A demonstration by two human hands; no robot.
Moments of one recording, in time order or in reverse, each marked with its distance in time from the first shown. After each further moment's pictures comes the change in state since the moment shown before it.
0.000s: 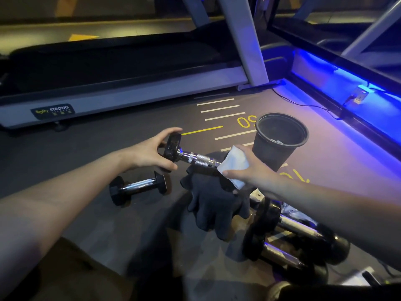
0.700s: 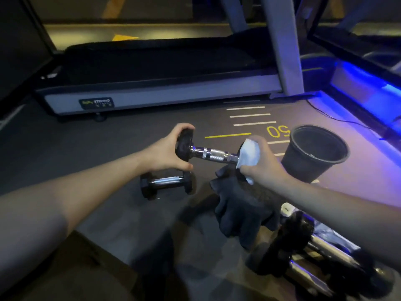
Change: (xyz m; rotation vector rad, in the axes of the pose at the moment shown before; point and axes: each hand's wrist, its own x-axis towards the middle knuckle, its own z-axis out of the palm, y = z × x) left_hand -0.051 -0.014 -0.027 0.139 0.245 0.038; right_hand 0.014 -0.049 0.063 -0.416 0.225 -0.245
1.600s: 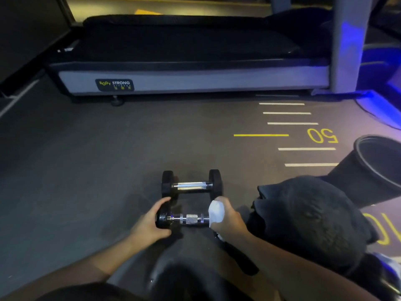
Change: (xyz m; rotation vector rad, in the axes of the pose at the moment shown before) left_hand -0.077 -0.278 0.076 -0.256 0.097 -0.476; right_hand 0.041 0.060 0.249 -0.106 -0.447 0.146
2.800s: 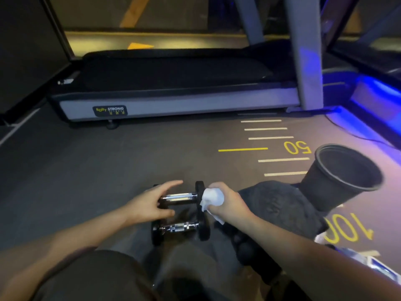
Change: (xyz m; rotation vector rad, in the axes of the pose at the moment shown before) left_hand -0.025 0.150 -0.036 0.314 -0.170 0.277; right_hand -0.051 -0.035 -0.095 0.036 0.138 -0.166
